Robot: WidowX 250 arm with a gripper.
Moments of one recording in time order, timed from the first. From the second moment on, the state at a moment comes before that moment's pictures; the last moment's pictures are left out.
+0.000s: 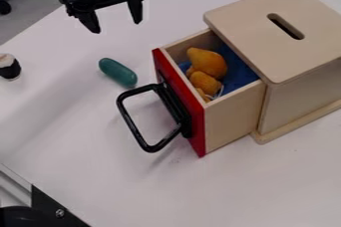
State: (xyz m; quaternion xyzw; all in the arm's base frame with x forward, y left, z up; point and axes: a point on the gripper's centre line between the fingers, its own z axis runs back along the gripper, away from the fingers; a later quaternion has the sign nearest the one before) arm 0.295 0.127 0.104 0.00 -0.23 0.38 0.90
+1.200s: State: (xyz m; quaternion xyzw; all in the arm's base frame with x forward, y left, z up) arm 0.229 0.135 0.112 -0.08 -0.10 0.05 0.99
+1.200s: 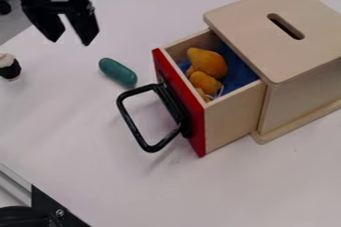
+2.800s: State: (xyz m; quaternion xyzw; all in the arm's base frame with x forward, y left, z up) arm 0.229 0.015 0.063 -0.05 -0.08 -0.25 0.96
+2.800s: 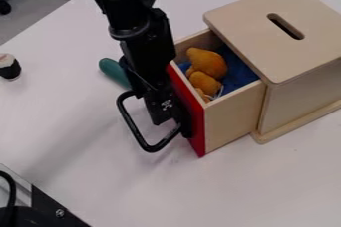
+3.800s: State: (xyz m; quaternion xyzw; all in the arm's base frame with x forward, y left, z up) arm 0.269 -0.012 0.068 -0.06 -0.14 -0.24 0.96
